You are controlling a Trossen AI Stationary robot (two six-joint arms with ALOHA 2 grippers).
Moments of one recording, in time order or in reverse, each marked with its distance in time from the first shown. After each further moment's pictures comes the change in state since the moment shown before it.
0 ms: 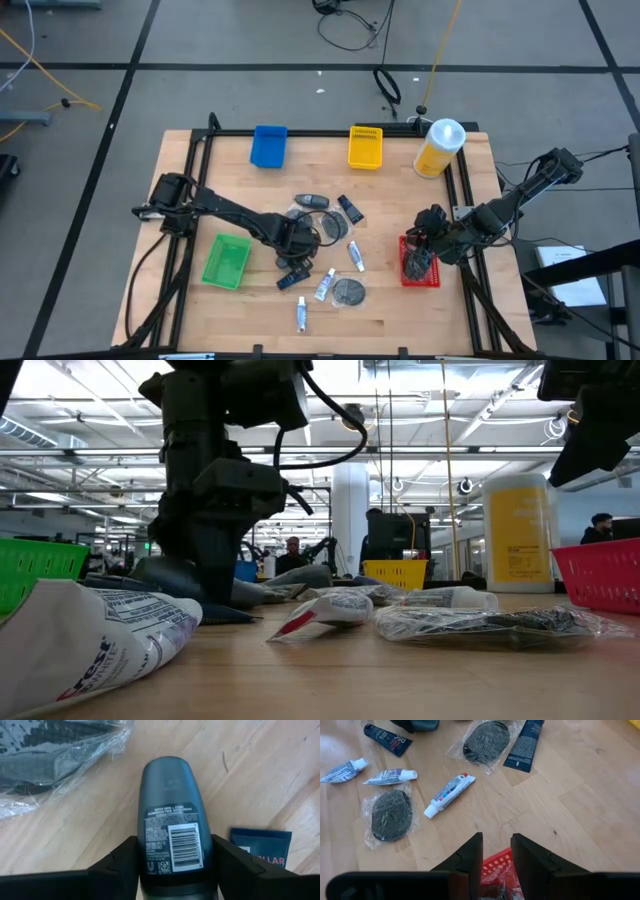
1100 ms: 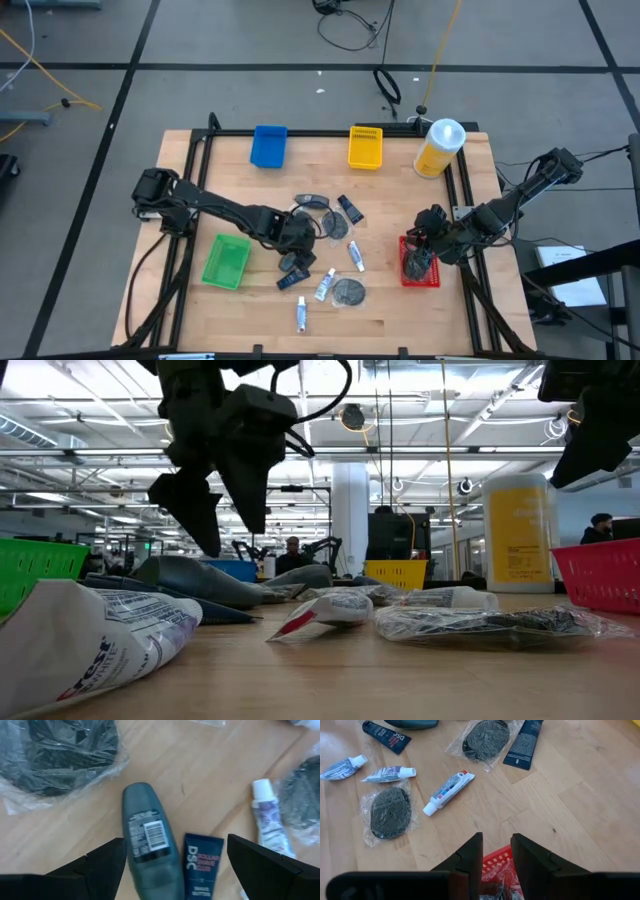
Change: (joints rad) left arm -0.005 -0.137 0.002 0.044 -0.042 -0.131; right arm 0.000 0.000 0.000 -0.008 -0.016 0.000
